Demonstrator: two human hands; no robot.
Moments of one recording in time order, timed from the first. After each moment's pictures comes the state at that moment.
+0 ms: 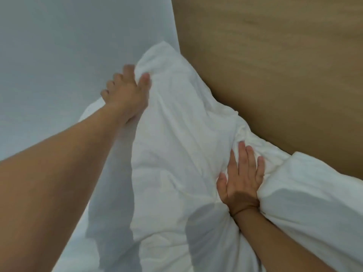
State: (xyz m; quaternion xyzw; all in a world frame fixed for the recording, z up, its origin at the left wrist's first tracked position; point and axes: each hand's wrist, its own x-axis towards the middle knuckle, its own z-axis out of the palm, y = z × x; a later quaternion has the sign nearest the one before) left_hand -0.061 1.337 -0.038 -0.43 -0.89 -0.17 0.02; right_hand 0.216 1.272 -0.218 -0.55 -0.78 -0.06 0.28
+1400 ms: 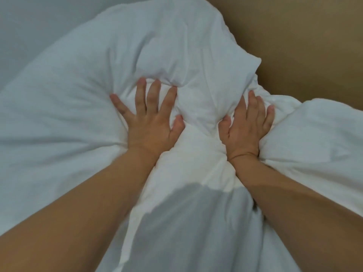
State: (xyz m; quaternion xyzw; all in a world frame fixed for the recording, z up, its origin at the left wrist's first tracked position) left_hand 0.045 1.196 -0.202 -0.56 -0.81 -0.07 0.16; right_hand 0.225 1.297 -0.237 -0.55 -0.76 -0.12 0.33
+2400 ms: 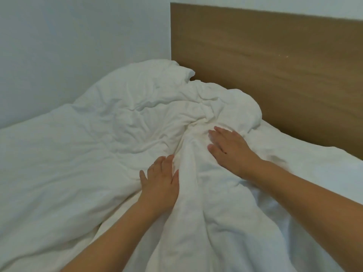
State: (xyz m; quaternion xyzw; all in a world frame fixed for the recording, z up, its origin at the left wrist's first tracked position) left_hand 0.297 0.871 -0.125 -0.51 -0.82 -0.19 -0.17; right_hand 0.458 1.014 -0.068 -0.40 -0.91 0.08 0.08
